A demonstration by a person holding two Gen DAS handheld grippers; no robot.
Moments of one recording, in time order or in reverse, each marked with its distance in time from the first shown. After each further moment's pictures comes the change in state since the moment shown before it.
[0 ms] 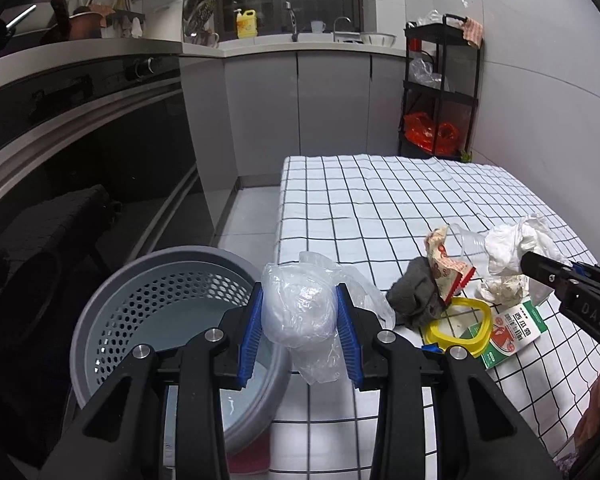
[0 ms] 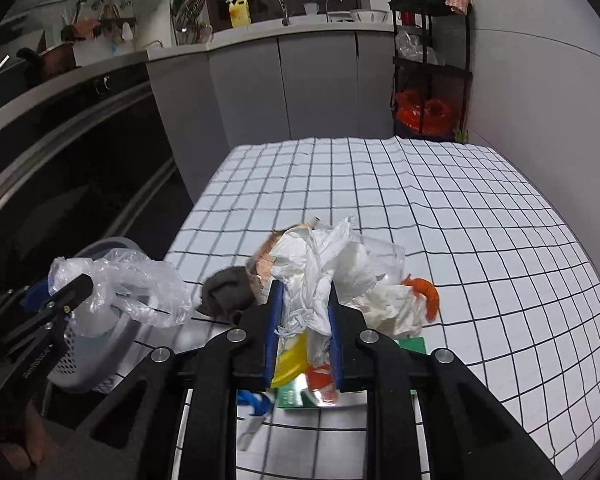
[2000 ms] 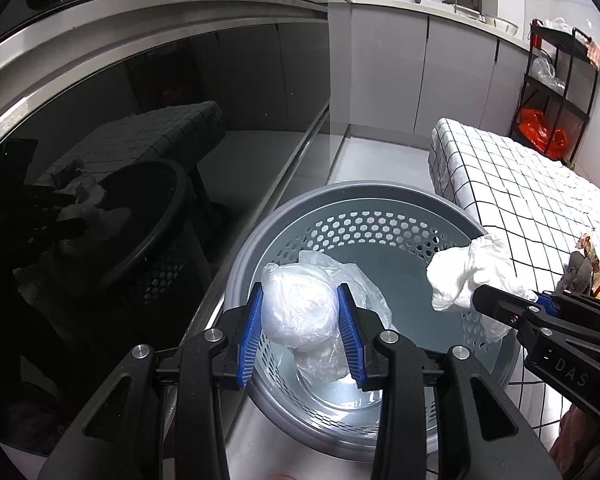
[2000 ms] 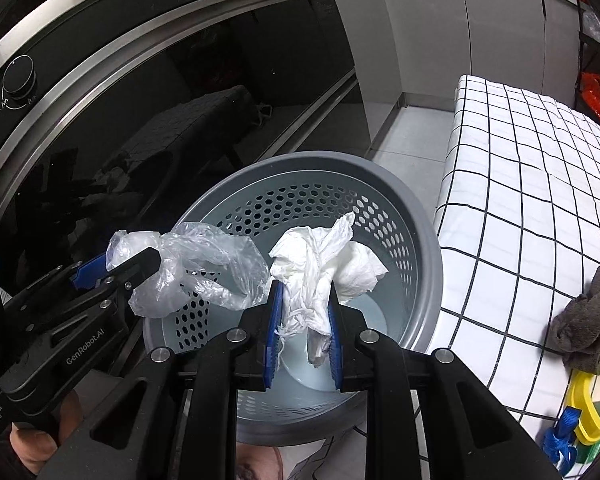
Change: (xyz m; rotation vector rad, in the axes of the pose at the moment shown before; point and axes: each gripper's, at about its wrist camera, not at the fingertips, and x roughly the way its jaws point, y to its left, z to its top) left arm 0.022 0.175 -0.033 -0.206 0.196 0.252; right arm 0.125 0.212 -0.004 -0.215 0.299 0.451
